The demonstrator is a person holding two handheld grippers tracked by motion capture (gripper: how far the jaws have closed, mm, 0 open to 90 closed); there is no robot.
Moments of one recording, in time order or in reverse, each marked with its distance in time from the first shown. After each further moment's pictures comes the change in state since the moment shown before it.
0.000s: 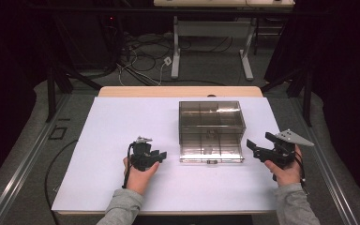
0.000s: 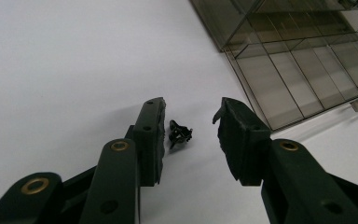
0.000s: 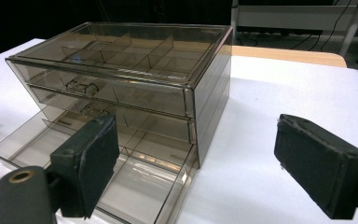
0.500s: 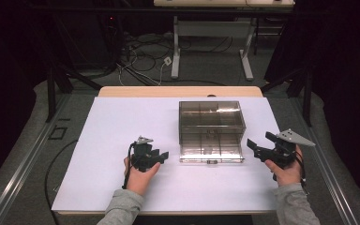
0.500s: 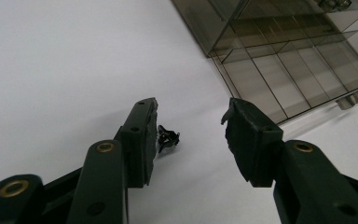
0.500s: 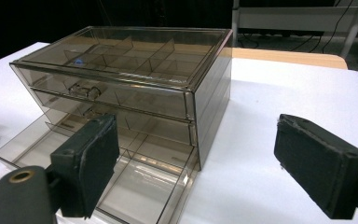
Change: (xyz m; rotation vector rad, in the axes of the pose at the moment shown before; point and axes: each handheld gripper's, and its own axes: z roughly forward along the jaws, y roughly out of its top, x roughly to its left) left arm -0.005 0.000 -0.005 -0.026 -0.017 0.034; right arm -0.001 0.001 -0.001 -0.019 0.000 0.005
